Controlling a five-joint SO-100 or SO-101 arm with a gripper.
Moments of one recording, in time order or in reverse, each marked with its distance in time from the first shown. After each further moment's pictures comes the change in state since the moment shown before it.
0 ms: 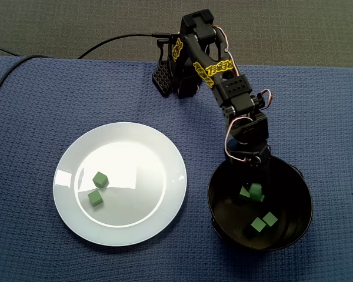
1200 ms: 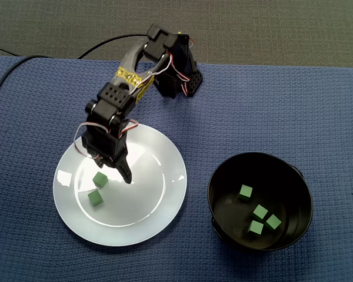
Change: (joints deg) arm 57.7 -20.9 -23.5 30.7 -55.7
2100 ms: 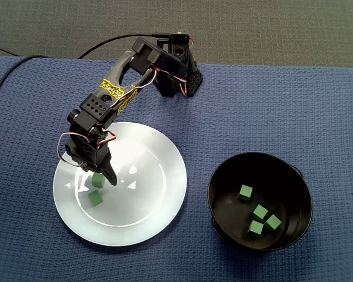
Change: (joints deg) arm 5.7 -12.1 -9.3 -1.6 -9.7
